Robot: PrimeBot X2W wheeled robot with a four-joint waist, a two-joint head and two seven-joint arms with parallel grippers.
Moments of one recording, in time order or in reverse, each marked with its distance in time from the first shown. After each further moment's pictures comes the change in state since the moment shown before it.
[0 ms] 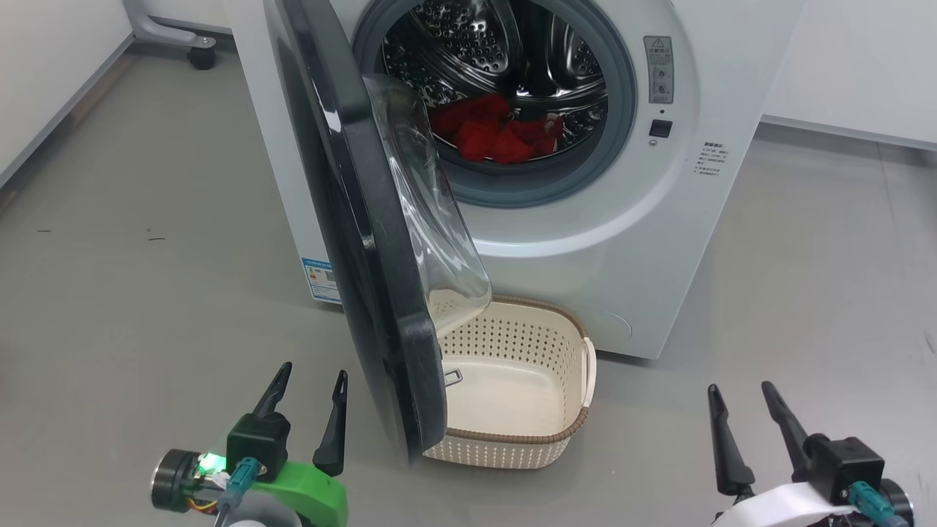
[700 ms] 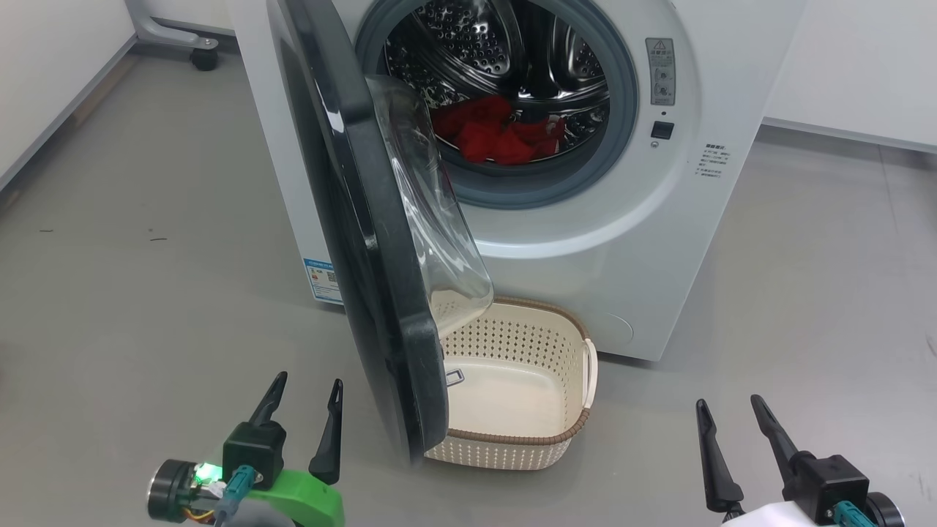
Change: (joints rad) left arm 0.020 0.002 0.011 0.001 0.000 0.001 0.000; right arm 0.050 0.044 -0.002 -0.037 -0.072 -0.007 0.000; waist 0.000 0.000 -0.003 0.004
